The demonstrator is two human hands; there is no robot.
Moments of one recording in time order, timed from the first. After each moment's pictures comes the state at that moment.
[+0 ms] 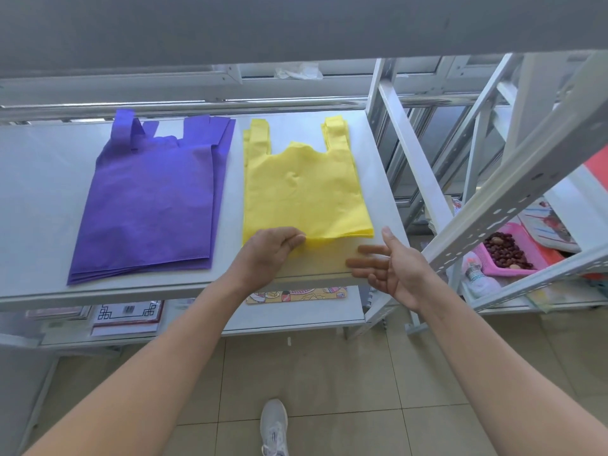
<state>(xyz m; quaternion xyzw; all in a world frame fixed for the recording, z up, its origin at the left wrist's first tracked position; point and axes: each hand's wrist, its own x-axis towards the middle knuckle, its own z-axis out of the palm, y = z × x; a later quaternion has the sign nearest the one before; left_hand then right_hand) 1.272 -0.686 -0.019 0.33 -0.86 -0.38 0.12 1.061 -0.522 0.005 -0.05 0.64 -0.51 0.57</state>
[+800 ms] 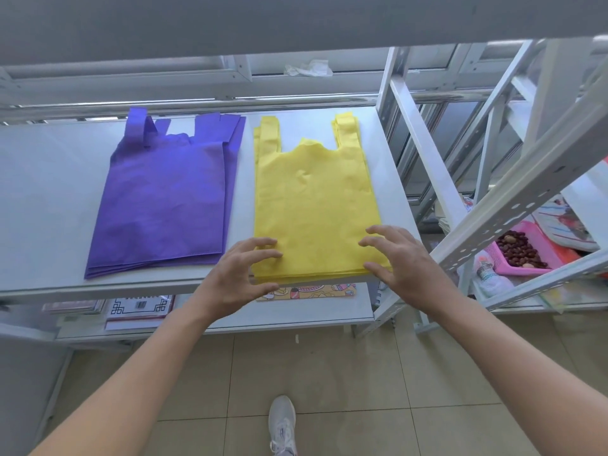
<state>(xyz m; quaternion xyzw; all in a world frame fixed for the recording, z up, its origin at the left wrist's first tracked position) 1.358 -0.690 -0.038 0.31 -0.88 -0.33 0.12 1.053 -0.511 -0.020 -0.62 0.75 -0.20 0.12</state>
